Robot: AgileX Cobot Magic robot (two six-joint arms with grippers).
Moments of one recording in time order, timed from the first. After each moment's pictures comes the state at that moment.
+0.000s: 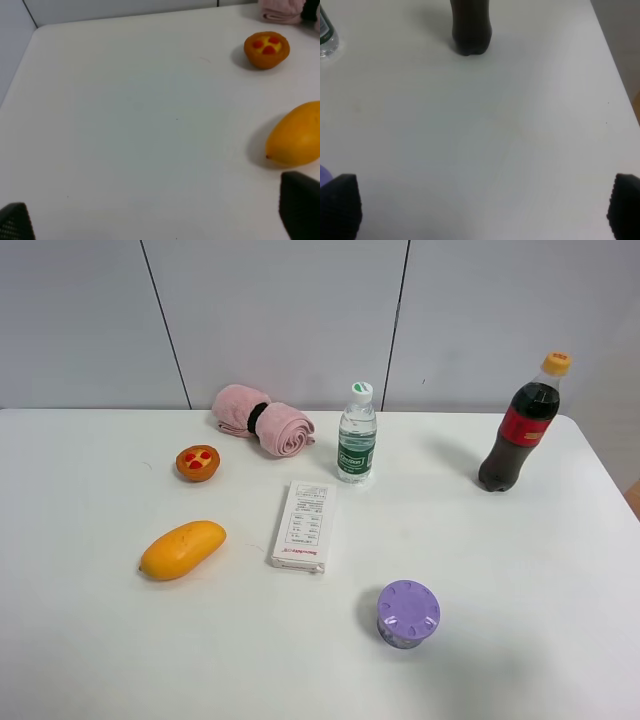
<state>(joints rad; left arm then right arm) 0.01 -0.01 -0.51 0.11 1.06 -0.01 -0.02 0.04 -0.48 -0.04 1.07 0.04</state>
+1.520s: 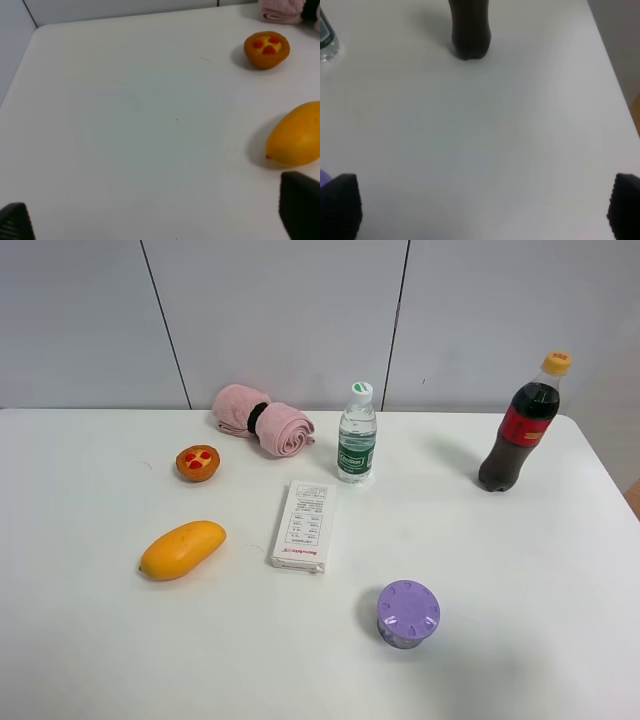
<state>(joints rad) 0.01 -0.01 -0.51 0.11 1.06 -0.01 -0.02 0.04 -0.52 -0.05 1.06 0.04</state>
